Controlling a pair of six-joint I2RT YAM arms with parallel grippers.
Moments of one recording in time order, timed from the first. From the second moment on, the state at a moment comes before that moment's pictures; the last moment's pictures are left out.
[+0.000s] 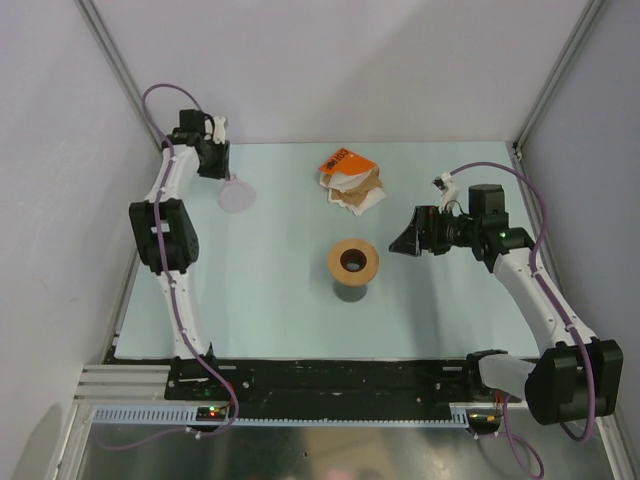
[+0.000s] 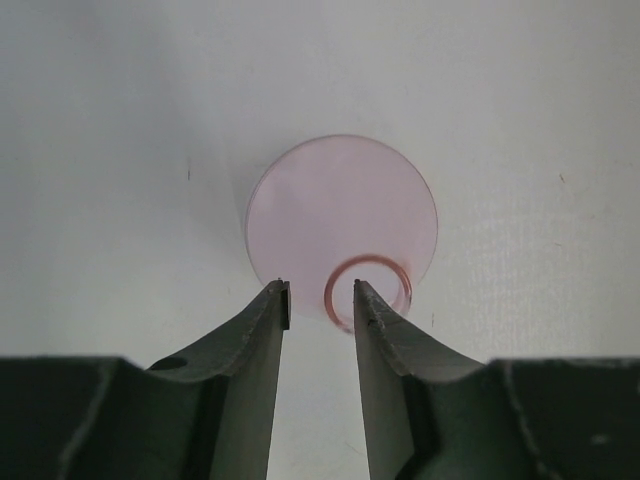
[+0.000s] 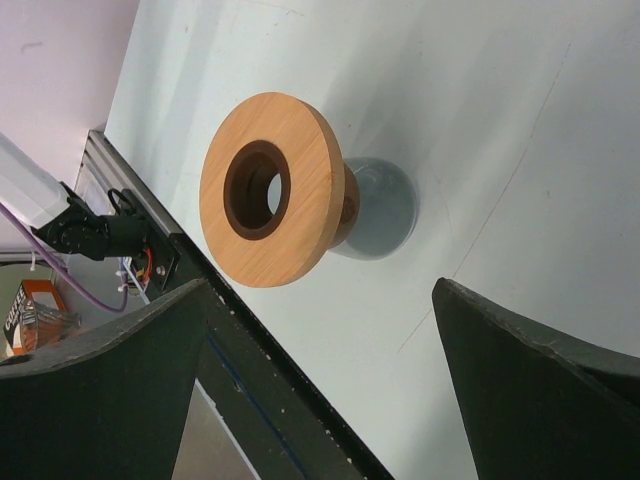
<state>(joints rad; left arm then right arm) 0.07 2.24 2.07 -0.77 0.16 0.14 0.14 1.17 0.95 -0.49 -0.78 0.21</state>
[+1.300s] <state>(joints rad) 0.10 1.66 1.77 -0.72 0.72 -0.19 0.29 1.37 1.16 -0.05 -0.81 0.70</state>
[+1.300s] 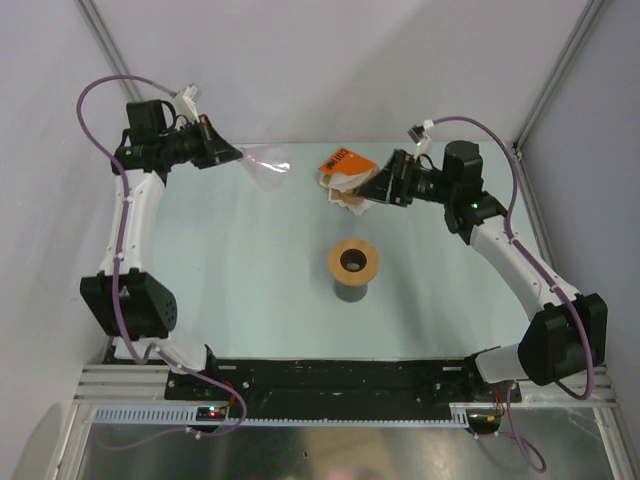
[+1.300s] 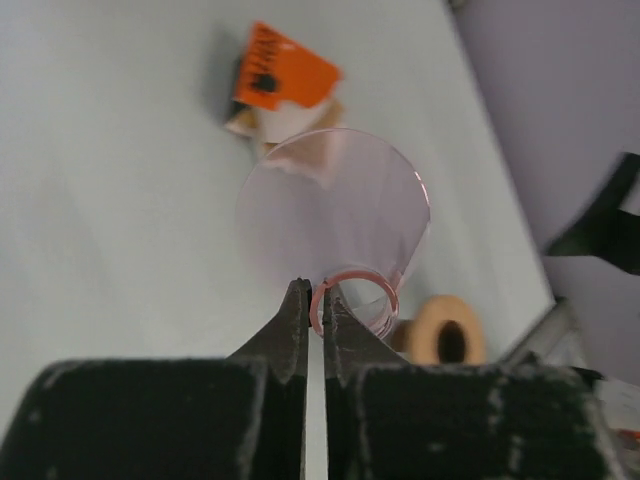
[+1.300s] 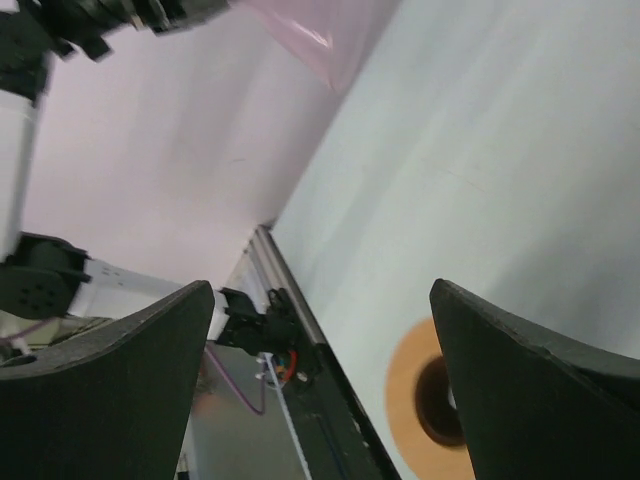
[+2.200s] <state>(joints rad) -0.08 1.36 1.34 -0.11 0.94 -0.79 0.51 1.55 1.47 0.10 -0.79 0.74</state>
